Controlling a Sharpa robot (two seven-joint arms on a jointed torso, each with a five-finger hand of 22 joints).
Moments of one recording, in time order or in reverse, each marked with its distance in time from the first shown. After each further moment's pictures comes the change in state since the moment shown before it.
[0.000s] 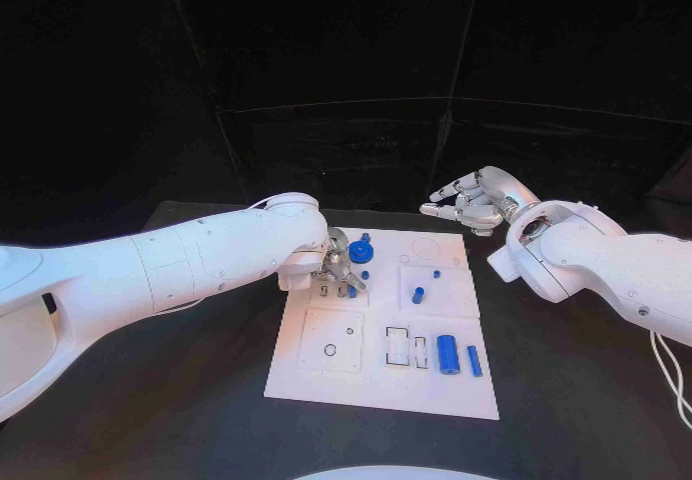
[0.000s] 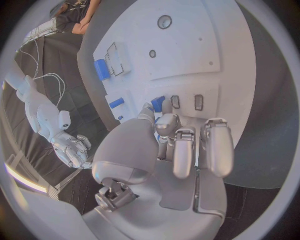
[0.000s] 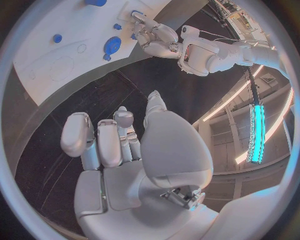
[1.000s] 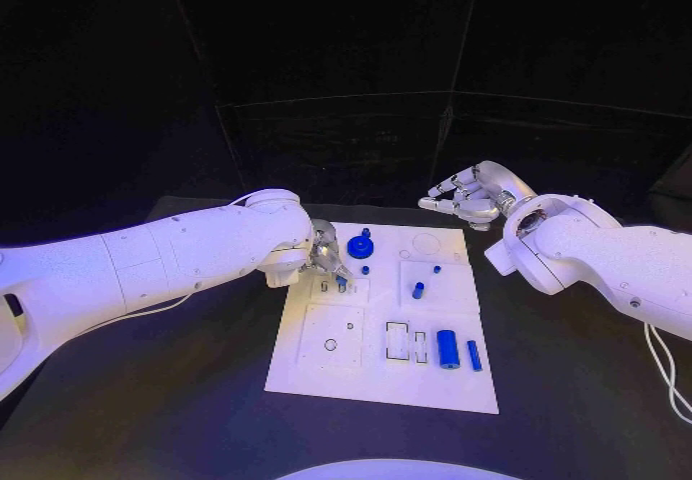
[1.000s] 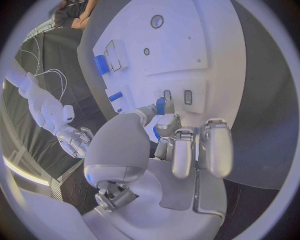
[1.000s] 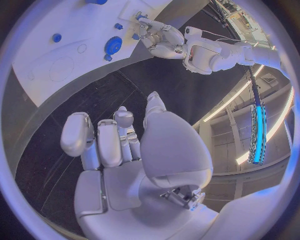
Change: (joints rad) left arm 0.000 -0.086 0.000 0.069 0.000 -0.087 0.026; left_hand -0.028 -0.132 0.584 -0.054 0.053 -0.048 0.002 0.049 0.076 0.008 -0.007 -0.003 0.016 0.000 -0.014 0.000 0.000 0.000 0.004 -0.004 0.004 0.024; right arm 0.000 0.022 0.000 -0.029 0.000 0.009 -0.003; right_hand -0.001 0.009 0.000 0.000 0.019 0.000 0.000 0.004 0.001 0.000 0.000 0.000 -0.002 0.000 0.000 0.000 -0.001 0.000 0.000 0.000 -0.003 -0.003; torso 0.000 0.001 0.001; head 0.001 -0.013
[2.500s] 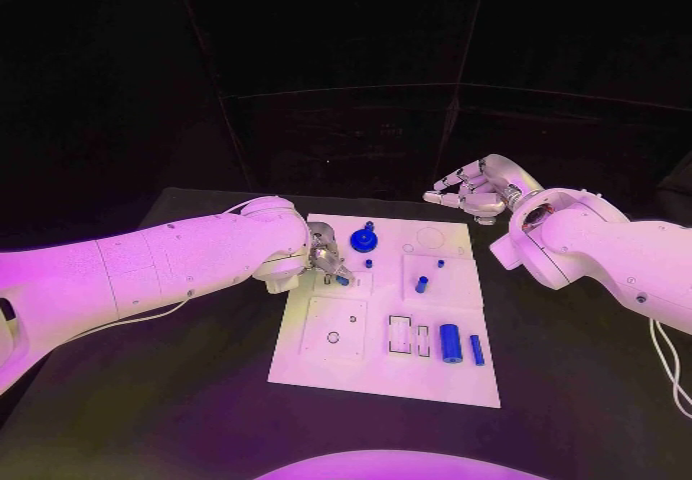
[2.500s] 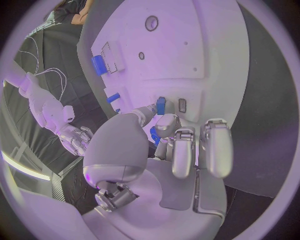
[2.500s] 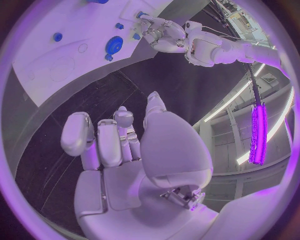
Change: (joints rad) left arm -0.037 -0.044 -0.008 0.048 -0.008 -0.087 0.020; left_hand -0.024 -0.018 0.042 -0.025 -0.008 -0.007 0.001 0.012 0.012 0.010 -0.003 0.002 -0.008 0.000 0.000 0.000 0.000 0.000 0.000 0.000 0.004 0.002; right arm 0.000 0.004 0.000 -0.008 0.002 0.002 0.002; right_hand 0.000 0.000 -0.009 0.003 0.004 0.000 0.000 0.000 0.000 0.000 0.000 -0.003 -0.004 0.000 0.000 -0.005 -0.001 0.016 0.000 0.000 -0.004 -0.003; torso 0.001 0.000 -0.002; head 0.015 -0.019
